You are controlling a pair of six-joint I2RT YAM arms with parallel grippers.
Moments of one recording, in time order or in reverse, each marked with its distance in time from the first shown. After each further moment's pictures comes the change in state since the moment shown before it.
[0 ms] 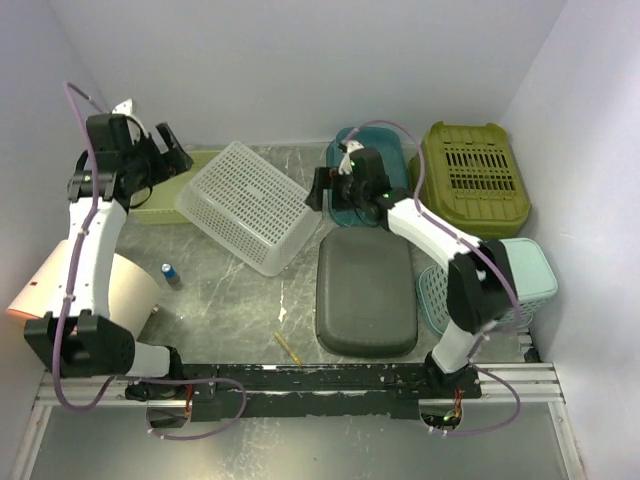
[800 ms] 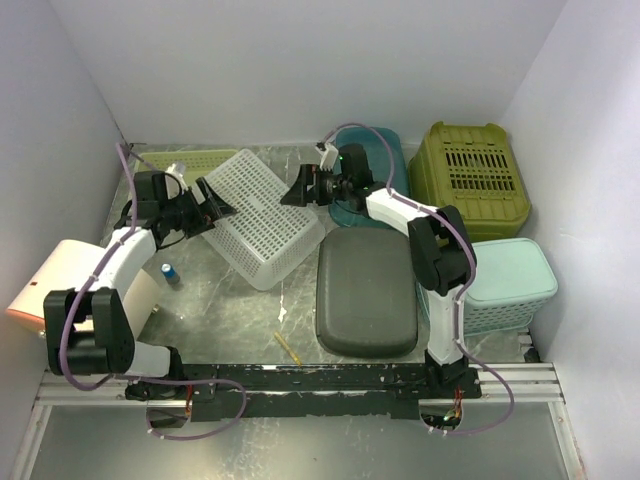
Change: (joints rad) left arm -0.039 -0.057 -0.619 0.417 0.369 -0.164; right arm -0.039 0.443 0.261 0.284 -0.544 0.097
